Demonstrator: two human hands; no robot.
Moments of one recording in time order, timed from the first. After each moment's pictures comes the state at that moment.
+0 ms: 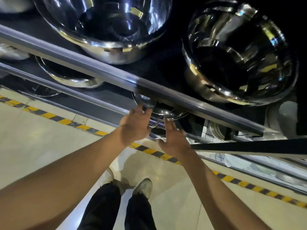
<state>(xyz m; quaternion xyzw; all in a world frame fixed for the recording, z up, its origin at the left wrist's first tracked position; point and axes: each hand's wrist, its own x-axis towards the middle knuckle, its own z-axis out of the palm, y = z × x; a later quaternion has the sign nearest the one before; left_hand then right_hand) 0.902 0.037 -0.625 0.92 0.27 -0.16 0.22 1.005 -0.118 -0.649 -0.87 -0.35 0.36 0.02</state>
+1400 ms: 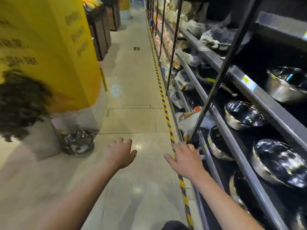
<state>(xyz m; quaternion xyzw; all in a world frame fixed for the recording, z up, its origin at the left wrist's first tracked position) 0.285 0.077 -0.288 0.53 0.84 -0.06 0.10 0.529 0.168 -0.286 -0.47 -0.88 0.07 -0.02</state>
